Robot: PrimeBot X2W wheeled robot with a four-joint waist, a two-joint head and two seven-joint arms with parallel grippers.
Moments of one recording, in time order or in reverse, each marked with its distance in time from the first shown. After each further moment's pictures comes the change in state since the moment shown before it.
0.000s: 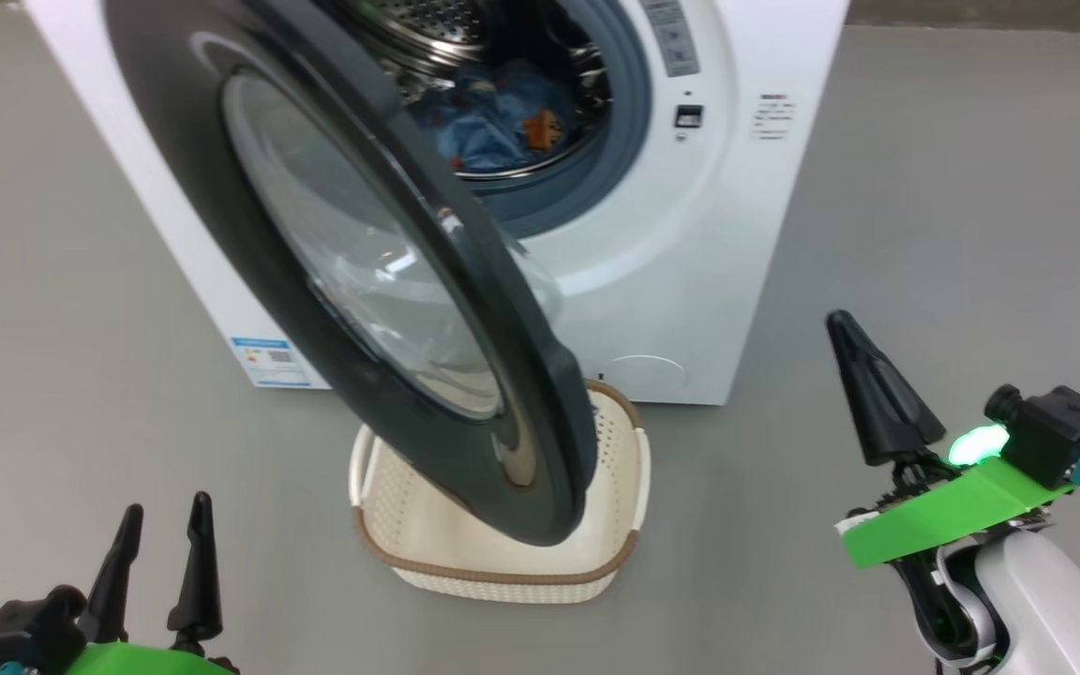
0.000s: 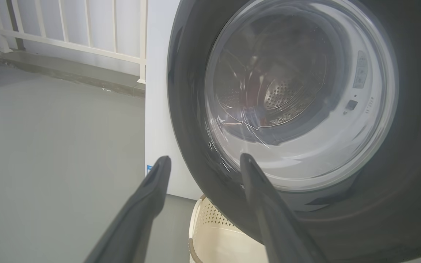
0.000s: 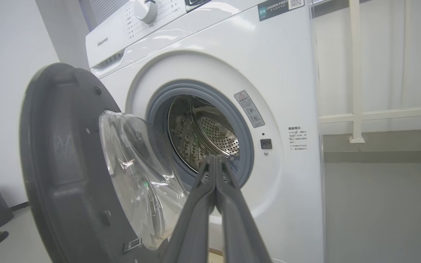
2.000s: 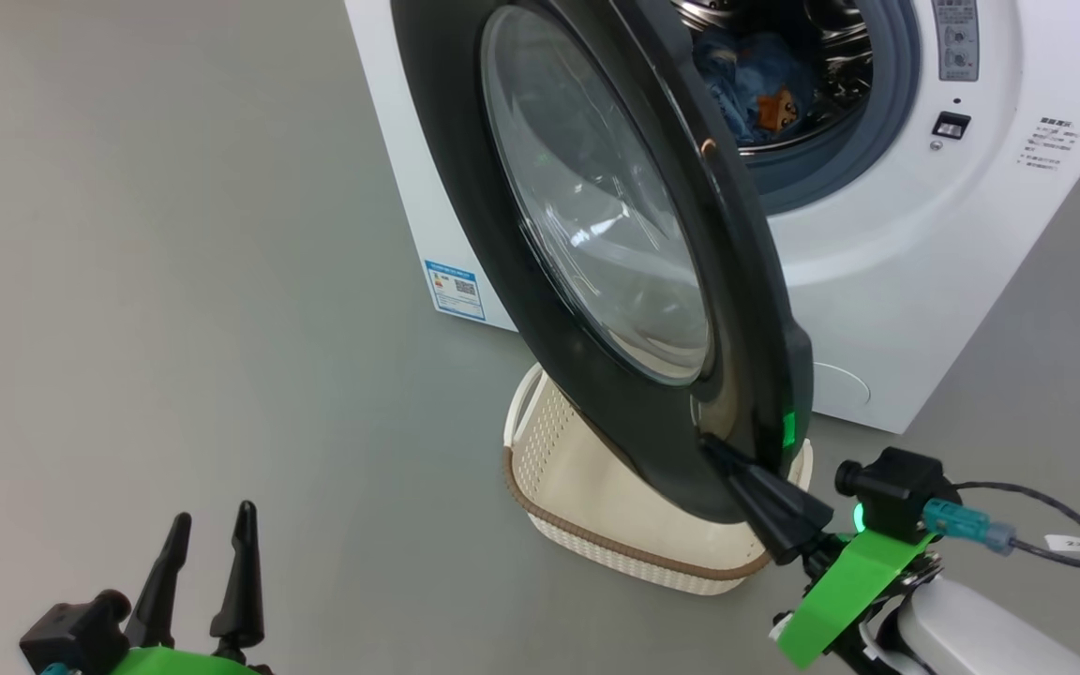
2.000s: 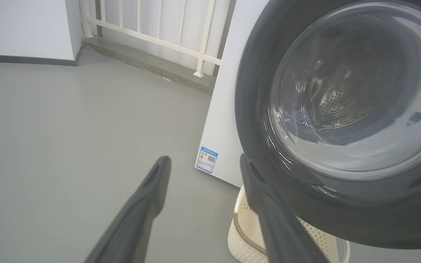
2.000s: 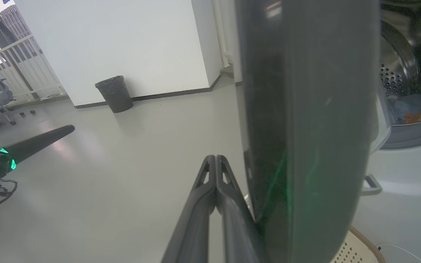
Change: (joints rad) left arm -0.001 -0.048 -0.032 0.029 -0.010 -0.021 -0.002; right arm -0.103 -0.123 0.436 0.085 0.067 0.001 0.000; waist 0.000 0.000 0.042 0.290
